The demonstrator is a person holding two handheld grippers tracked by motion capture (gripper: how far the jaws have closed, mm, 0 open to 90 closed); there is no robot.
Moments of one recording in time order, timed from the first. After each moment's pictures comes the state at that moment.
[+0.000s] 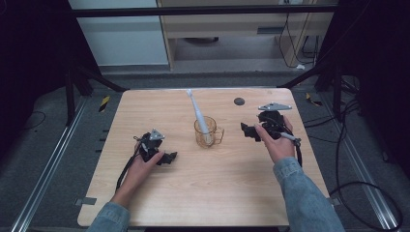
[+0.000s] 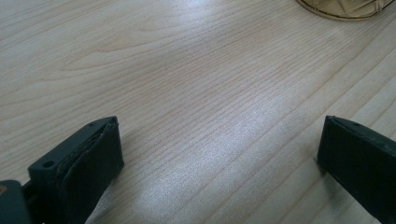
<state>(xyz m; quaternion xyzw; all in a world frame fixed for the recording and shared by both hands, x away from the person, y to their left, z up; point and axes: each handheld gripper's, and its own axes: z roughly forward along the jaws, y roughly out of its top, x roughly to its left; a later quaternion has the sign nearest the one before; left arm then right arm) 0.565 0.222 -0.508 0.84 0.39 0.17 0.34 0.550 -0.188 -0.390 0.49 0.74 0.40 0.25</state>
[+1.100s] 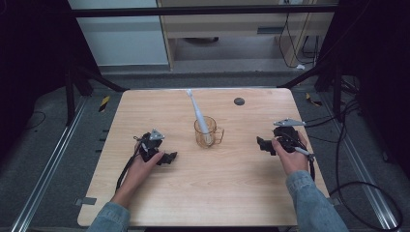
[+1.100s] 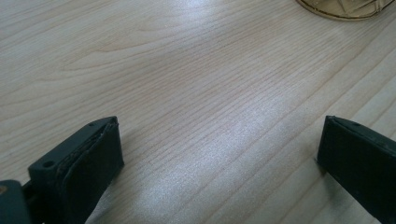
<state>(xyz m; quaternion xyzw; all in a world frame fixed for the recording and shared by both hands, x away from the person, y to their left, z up) 0.565 0.222 -0.508 0.84 0.39 0.17 0.34 0.531 -0.235 -0.437 0.52 0.74 0.36 0.25</state>
